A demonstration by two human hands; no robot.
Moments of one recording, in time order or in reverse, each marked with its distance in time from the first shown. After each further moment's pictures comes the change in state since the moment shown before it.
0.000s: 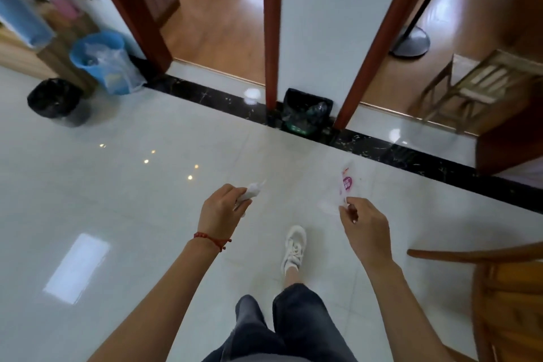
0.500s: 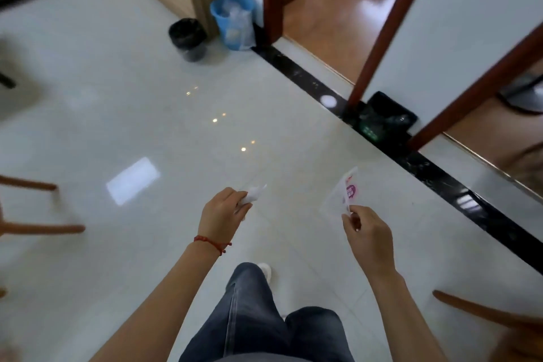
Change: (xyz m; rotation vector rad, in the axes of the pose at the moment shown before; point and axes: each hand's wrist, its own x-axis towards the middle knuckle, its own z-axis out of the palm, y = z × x) left_hand -0.242 0.027 -0.061 0.156 0.245 -0.360; right_hand -0.131 -0.044 -0.002 0.113 -0.251 -0.345
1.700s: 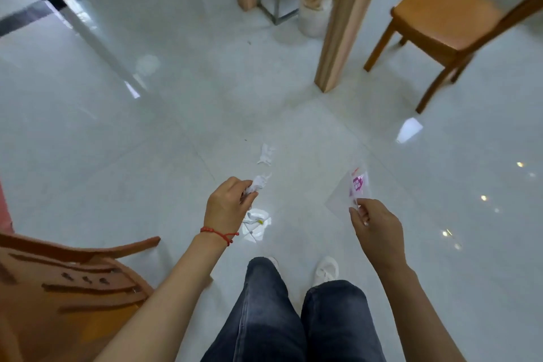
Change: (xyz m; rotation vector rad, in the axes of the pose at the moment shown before) left_hand -0.730 0.057 -0.096 0.371 0.943 -1.451; right_hand -0.460 -0.275 0.143 0.223 -0.976 -1.345
